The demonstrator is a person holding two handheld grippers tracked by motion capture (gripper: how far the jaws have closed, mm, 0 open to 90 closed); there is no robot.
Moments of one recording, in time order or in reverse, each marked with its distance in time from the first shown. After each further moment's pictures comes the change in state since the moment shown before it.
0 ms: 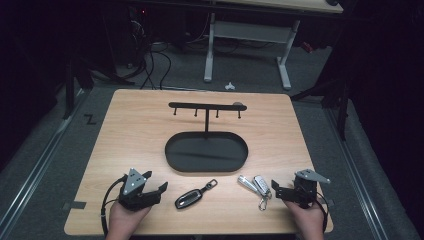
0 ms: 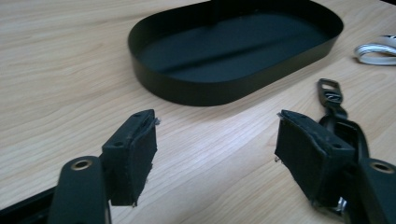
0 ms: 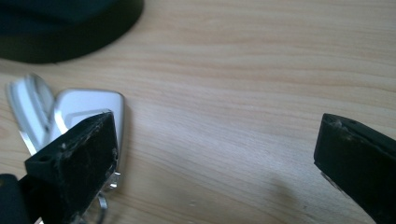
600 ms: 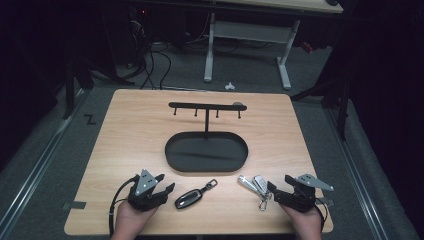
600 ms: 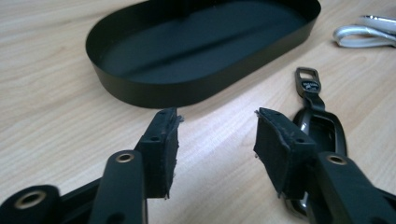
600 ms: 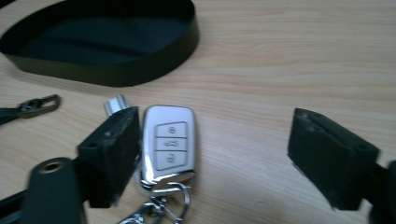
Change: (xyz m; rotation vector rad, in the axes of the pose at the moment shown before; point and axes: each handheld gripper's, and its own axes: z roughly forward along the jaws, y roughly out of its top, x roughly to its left) left arm -0.016 0.003 0.013 0.049 -0.037 0.064; right arm 0.019 -0.003 -0.018 -0.091 0.145 0.031
